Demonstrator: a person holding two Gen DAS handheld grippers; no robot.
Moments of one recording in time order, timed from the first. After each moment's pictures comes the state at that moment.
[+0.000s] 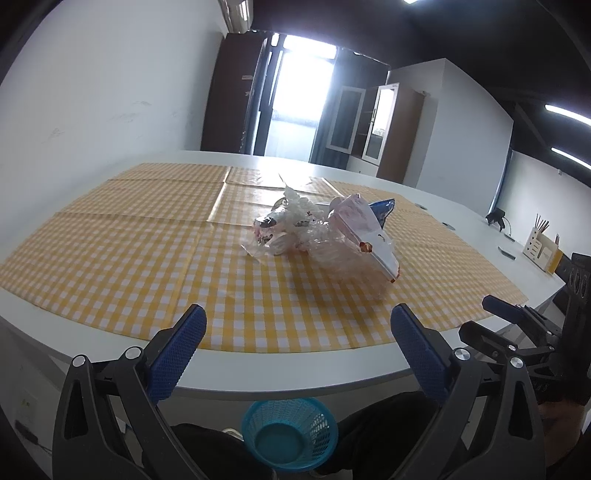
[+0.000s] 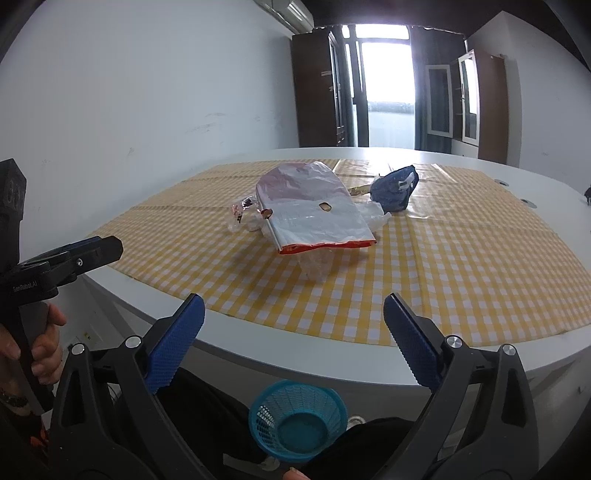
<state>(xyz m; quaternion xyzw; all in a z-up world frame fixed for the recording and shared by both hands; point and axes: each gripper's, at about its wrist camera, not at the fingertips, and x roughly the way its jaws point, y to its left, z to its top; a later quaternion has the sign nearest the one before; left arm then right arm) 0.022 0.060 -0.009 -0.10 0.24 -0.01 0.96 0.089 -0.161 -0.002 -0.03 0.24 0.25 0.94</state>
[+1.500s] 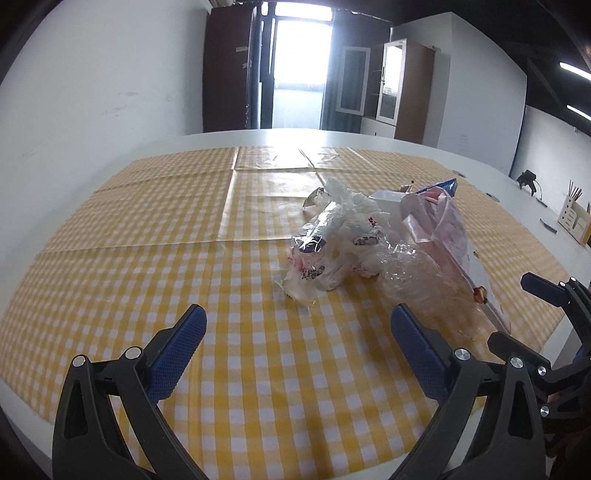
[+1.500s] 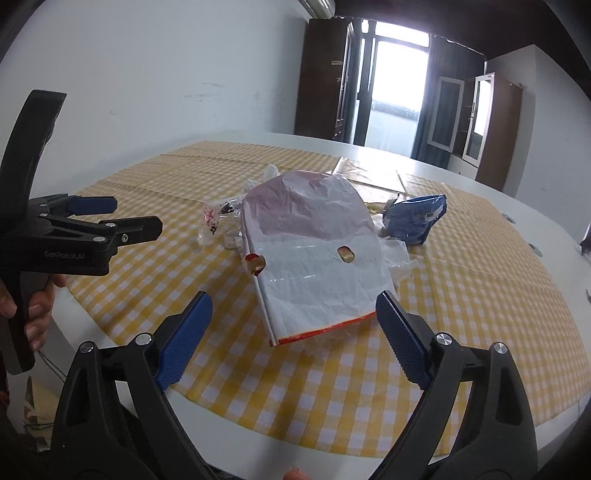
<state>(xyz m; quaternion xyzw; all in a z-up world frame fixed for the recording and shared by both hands) 0.165 0.102 -0.018 -0.03 0.32 0.01 0.95 0.185 -0.078 0.000 -0.12 0.26 0.21 0.93</state>
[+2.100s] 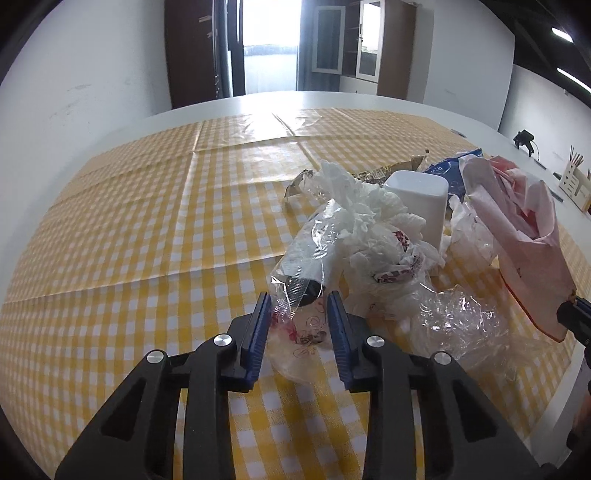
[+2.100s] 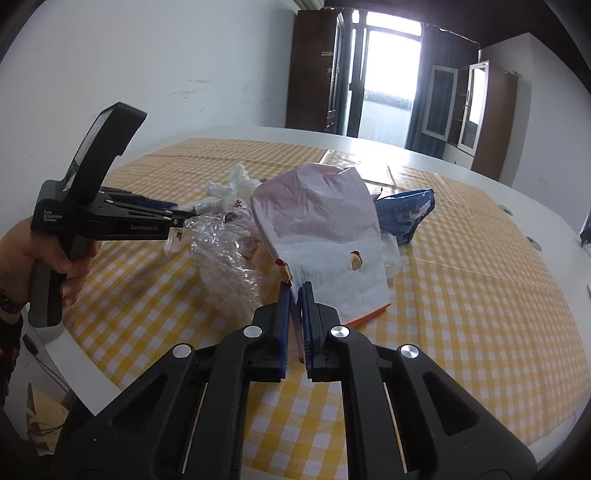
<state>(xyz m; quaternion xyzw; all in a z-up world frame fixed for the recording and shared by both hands) 0.260 0.101 -0.035 0.00 0.39 -0.03 0.92 0.208 -0.107 0.011 -0.10 0.26 0.21 0.94</state>
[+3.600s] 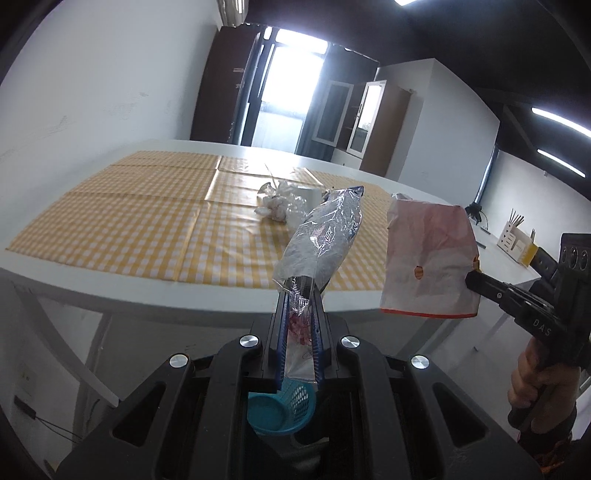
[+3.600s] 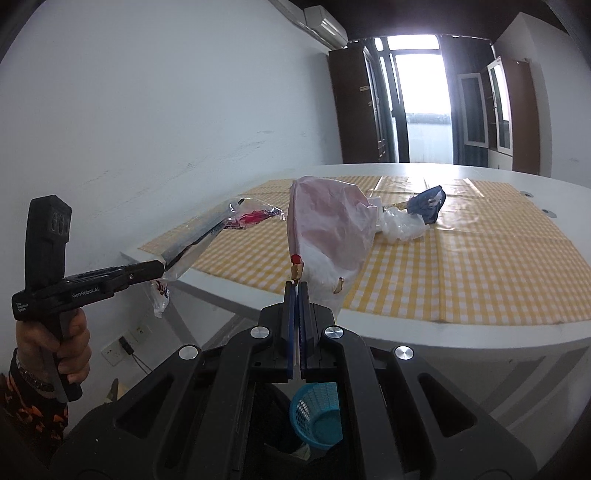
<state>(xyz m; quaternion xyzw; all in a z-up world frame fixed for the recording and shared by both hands) -0.077 0.054 0.002 -0.11 0.26 -0.04 0.96 -0.016 -0.194 0.041 -0.01 0.22 0.35 0.91</state>
